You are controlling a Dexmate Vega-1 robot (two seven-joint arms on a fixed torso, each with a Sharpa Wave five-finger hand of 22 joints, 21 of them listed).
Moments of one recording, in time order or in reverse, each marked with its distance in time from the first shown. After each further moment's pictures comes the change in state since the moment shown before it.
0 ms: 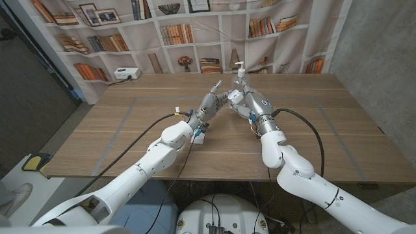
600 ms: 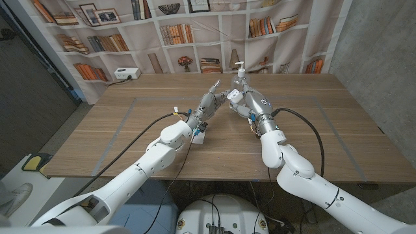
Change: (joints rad) left arm -0.002 0.003 -0.009 0.010 0.001 -0.001 0.006; left_hand 0.013 0.005 0.011 -0.003 0.000 -0.014 -0.003 0.001 0.001 -0.005 0.005 -0.004 0.000 0.000 0.000 0.000 0.000 0.000 0.000 0.000 0.000; right arm -0.002 0.000 0.001 -0.008 -0.011 0.000 0.006; right_hand 0.000 0.000 0.000 0.000 0.001 -0.005 0.005 0.000 0.000 0.002 0.001 0.000 0.000 -0.005 0.005 0.000 0.000 0.000 0.000 0.000 0.000
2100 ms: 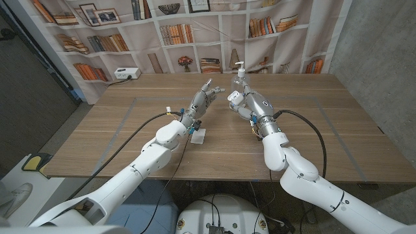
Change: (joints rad) left arm 0.024 0.017 -0.036 -0.016 0.035 -0.008 0.097; left_hand 0.034 0.024 0.030 -0.019 0.000 -0.027 -0.016 0.012 -0.003 -0.014 -0.007 -0.004 0.000 -0.005 -0.005 0.000 -0.005 0.003 -0.011 -0.006 -0.003; right arm -0.028 -0.024 0.015 -0.030 0.019 0.017 -0.009; right_hand -0.001 0.001 0.000 0.000 -0.007 -0.018 0.007 0.000 0.000 0.000 0.000 -0.007 0.005 0.000 0.000 0.004 -0.005 -0.005 0.006 0.000 0.000
